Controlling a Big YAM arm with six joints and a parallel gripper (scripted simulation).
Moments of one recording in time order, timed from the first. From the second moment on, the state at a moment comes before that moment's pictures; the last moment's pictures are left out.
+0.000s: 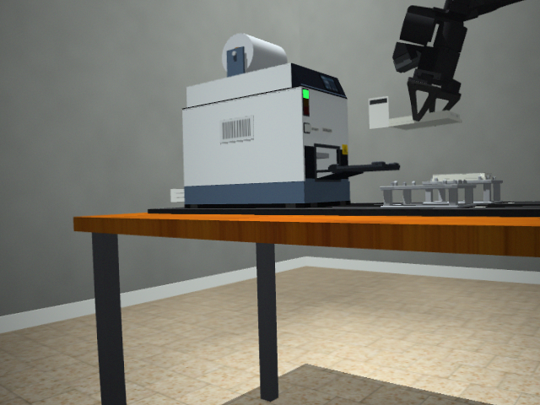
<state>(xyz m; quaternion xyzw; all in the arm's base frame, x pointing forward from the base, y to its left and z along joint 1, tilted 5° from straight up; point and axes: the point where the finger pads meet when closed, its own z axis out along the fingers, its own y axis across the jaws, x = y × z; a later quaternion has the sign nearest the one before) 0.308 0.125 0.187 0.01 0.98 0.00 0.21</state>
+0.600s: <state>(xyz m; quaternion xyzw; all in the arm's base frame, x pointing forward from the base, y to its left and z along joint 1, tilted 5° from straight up) 0.307 0.122 0.188 -0.01 0.98 0.00 0.21</state>
